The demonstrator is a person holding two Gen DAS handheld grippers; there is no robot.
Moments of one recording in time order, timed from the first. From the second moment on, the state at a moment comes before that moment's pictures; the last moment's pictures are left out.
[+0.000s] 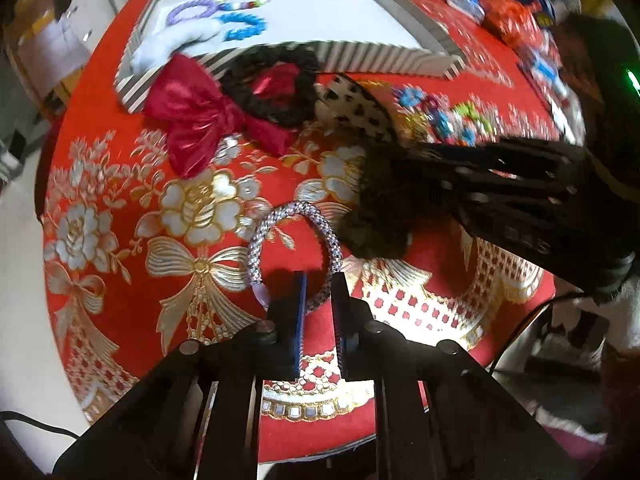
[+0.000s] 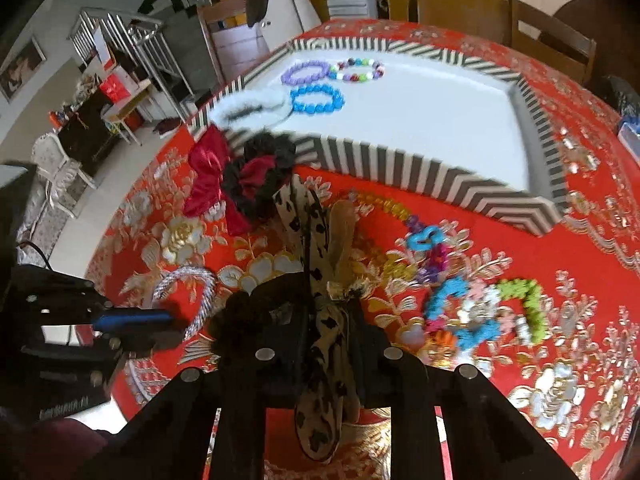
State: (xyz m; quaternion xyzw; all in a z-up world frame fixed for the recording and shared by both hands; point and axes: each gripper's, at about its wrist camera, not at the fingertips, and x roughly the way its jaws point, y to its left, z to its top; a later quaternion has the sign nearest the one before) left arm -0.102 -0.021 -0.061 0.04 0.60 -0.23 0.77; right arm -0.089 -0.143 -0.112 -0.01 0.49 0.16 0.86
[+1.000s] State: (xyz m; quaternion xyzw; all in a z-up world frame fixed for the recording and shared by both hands) left arm -0.109 -0.038 -0.067 0.11 0.58 -0.21 0.78; right arm -0.101 -0.188 -0.042 0.07 0.43 0.14 0.89
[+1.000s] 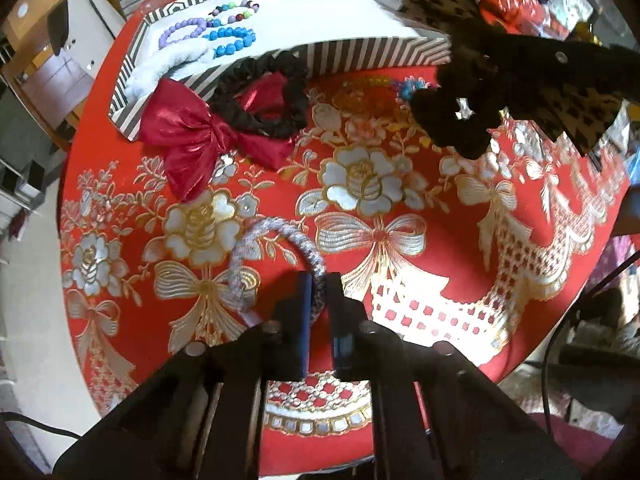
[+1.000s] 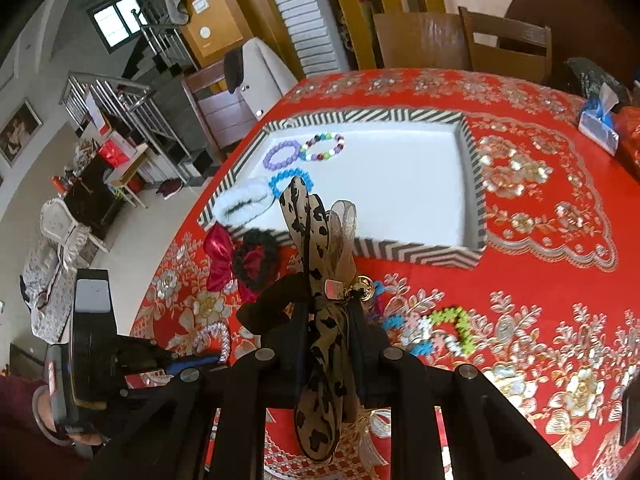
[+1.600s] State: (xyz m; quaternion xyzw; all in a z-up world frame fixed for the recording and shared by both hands) left arm -0.051 0.012 0.019 -0.03 0.53 -0.22 0.82; right arm -0.058 -0.205 -0.016 0.07 0.42 0.13 0.90
